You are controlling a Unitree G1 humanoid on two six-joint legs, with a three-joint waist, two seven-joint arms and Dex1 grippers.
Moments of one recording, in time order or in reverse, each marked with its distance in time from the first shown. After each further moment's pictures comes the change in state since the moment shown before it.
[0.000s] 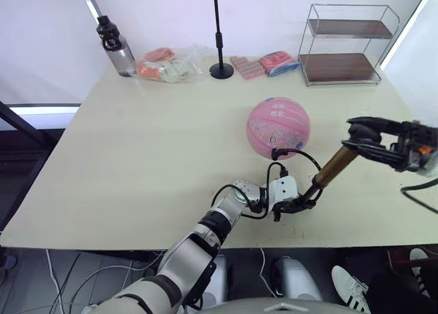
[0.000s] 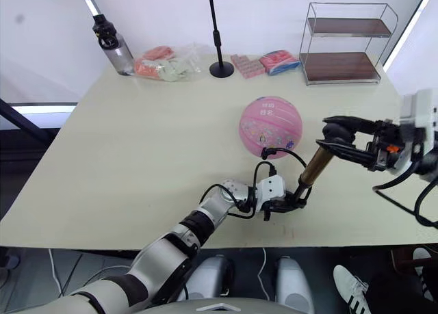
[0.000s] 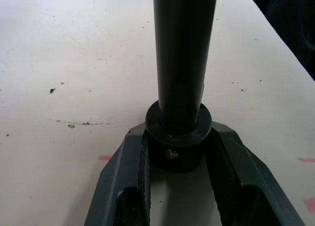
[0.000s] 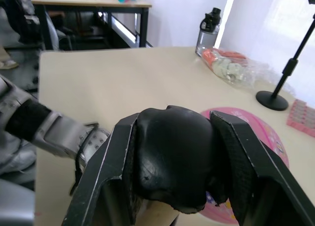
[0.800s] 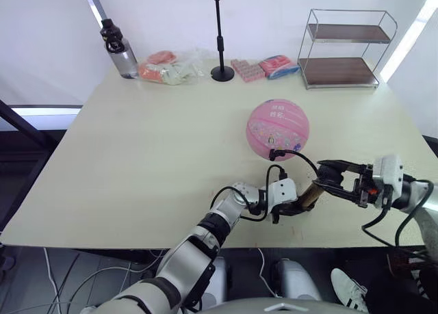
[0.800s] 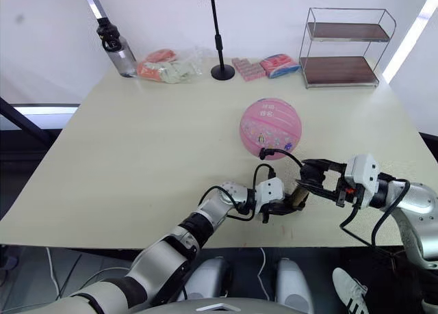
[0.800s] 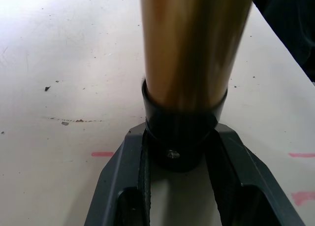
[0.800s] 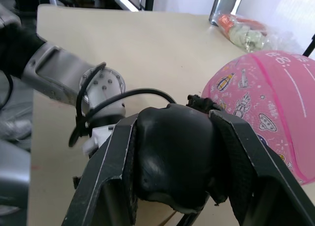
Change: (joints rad) left arm 0.018 -0.001 0.002 -0.016 0.017 -0.017 -0.005; right arm 0.002 0.008 0.114 0.079 -0.048 -0.136 -0.007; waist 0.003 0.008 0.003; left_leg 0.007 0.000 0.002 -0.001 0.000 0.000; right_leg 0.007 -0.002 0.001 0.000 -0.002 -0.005
